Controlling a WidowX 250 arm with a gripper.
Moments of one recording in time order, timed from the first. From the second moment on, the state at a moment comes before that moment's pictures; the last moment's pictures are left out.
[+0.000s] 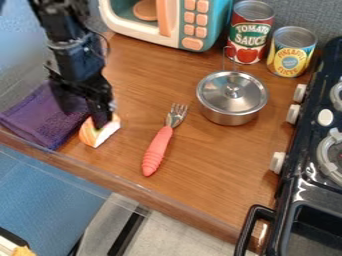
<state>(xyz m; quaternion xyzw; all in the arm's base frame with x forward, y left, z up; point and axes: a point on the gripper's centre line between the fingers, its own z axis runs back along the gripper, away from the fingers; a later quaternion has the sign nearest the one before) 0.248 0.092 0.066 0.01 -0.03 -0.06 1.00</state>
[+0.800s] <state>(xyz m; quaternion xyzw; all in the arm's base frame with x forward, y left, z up) 0.250 0.084 0.035 0.01 0.00 -0.06 1.00</state>
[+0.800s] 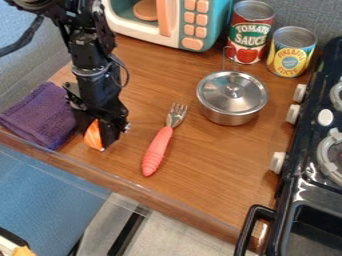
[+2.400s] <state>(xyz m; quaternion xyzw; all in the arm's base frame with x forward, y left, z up) 0.230 0.204 0.050 0.03 0.02 0.01 1.00</state>
